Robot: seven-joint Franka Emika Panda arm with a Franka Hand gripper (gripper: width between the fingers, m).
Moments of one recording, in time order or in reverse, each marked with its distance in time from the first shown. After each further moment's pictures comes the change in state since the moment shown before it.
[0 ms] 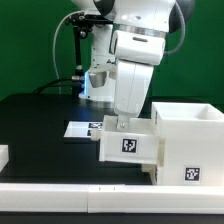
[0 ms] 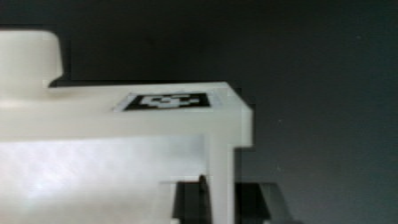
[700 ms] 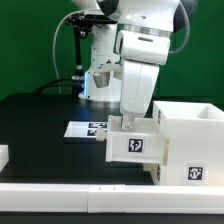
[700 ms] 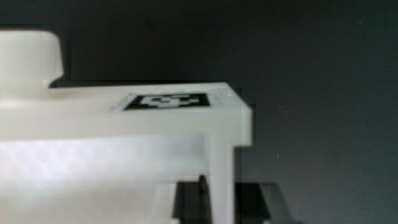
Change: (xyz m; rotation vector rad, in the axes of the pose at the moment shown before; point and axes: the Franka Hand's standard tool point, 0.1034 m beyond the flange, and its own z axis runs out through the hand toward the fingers) arm 0.007 0.000 -0.002 -0.003 0.005 -0.013
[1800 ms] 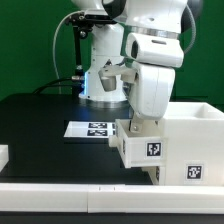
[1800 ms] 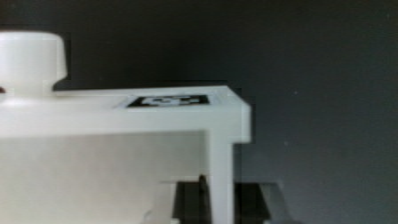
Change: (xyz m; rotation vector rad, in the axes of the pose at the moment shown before) arm 0.012 0.005 0.001 -0.005 0.012 -0.137
